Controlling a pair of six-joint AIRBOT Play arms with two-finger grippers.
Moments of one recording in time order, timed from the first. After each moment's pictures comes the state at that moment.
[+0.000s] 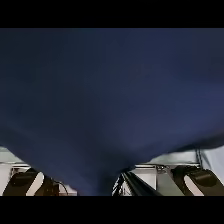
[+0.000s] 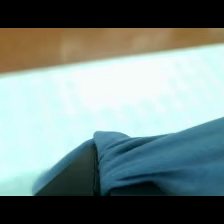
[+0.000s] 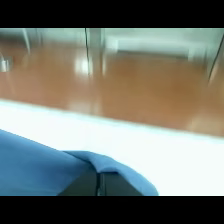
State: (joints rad) left arm 0.07 -0.57 1.59 1.08 -1.53 -1.51; right arm 0.14 -0.58 1.94 -1.44 1.65 1.62
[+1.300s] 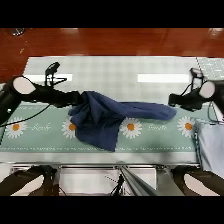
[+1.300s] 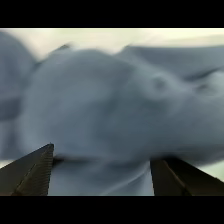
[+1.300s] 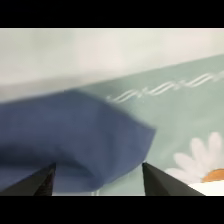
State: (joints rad) left arm -0.15 -1.13 0.92 1.07 -1.05 -1.48; right arm 0.00 -1.14 0.93 -1.59 1.08 1.88
